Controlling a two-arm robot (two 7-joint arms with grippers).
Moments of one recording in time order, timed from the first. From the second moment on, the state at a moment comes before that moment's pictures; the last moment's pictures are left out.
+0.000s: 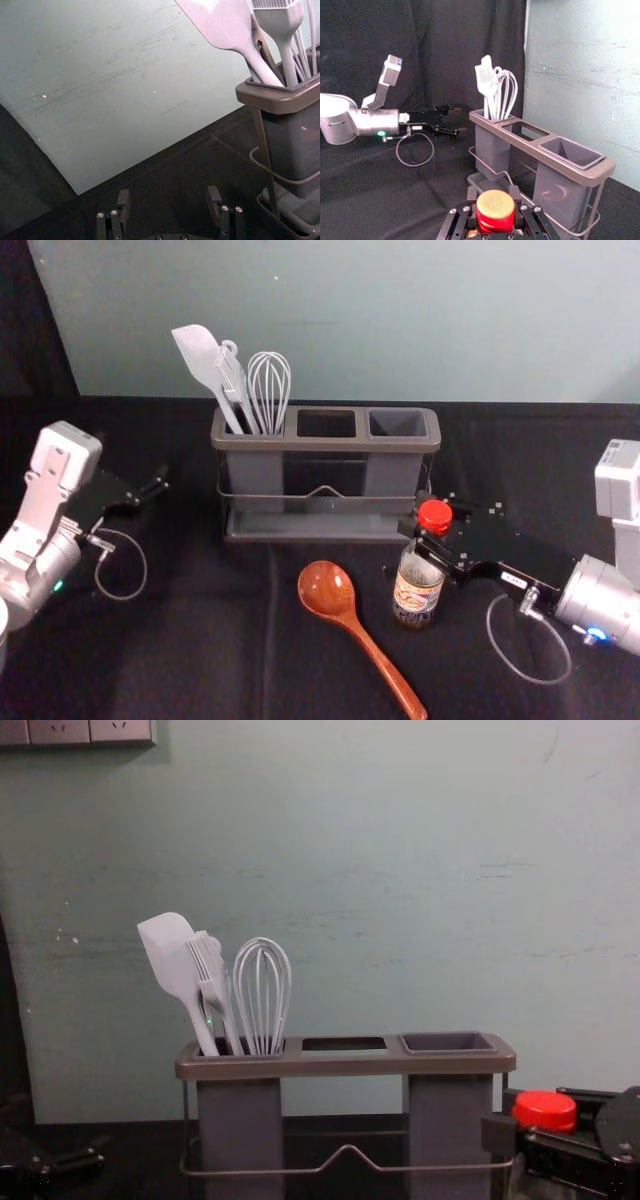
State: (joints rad) left arm -0.20 0.60 0.45 -1.41 -0.25 -0.12 0.03; right arm 0.10 0.62 -0.38 -1.64 0.52 -0.09 0.61
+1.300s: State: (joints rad) left arm -0.20 0.60 0.45 -1.41 -0.25 -0.12 0.03; right arm 0.08 0.74 -0.24 -1.85 0.64 0.02 0.57
